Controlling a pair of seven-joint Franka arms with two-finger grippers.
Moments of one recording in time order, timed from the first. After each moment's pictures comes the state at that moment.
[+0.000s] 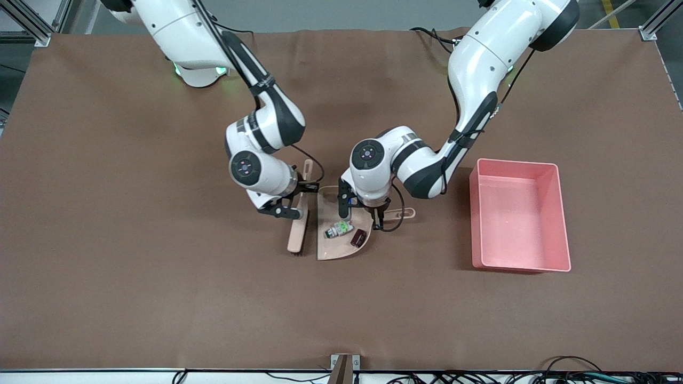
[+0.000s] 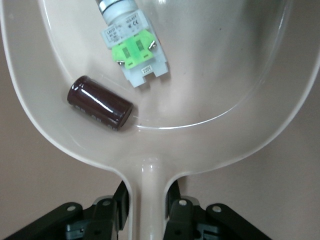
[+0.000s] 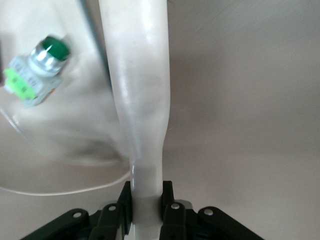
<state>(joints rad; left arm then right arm) -0.40 0.80 -0.36 -1.46 0.52 2.18 0.57 0.55 0.55 0.00 -1.75 0.39 2.20 0.53</state>
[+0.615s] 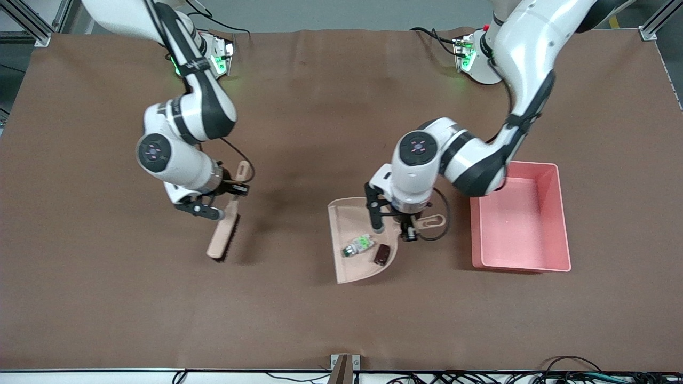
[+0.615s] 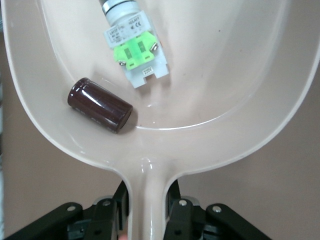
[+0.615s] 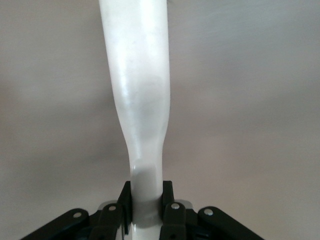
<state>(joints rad) -0.11 0.59 -0.53 -1.55 0.52 2.17 0.59 0.42 0.24 -0.14 -2.05 0.19 2.18 0.45</state>
